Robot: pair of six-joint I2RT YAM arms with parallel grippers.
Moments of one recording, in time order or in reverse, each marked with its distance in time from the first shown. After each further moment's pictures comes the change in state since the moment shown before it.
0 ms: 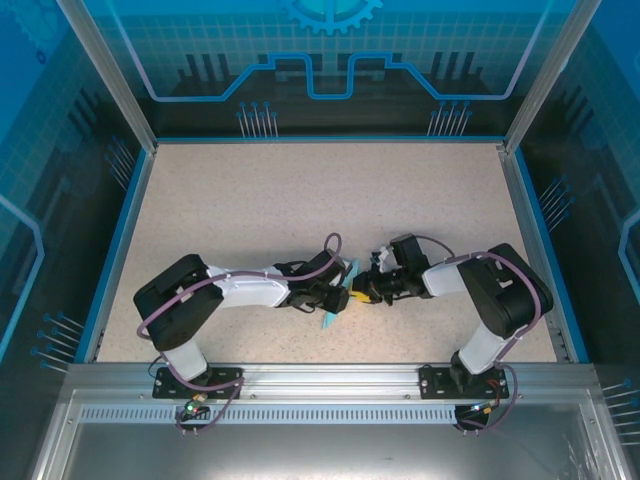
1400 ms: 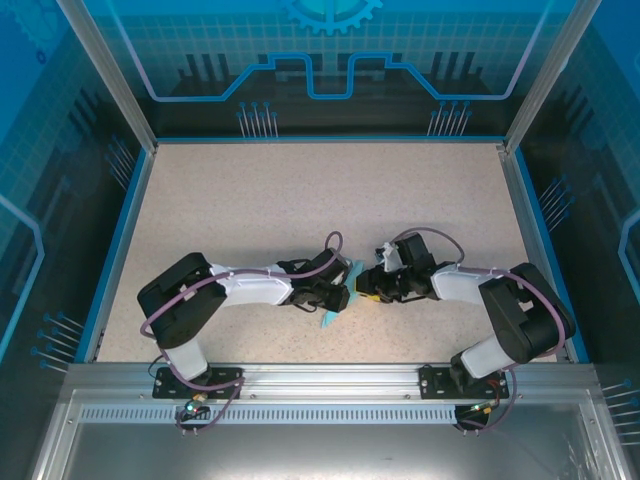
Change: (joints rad) left arm 0.000 0.025 0.034 -0.033 0.000 -0.026; right arm -0.008 -0.175 0.001 -0.195 0.124 -0.230
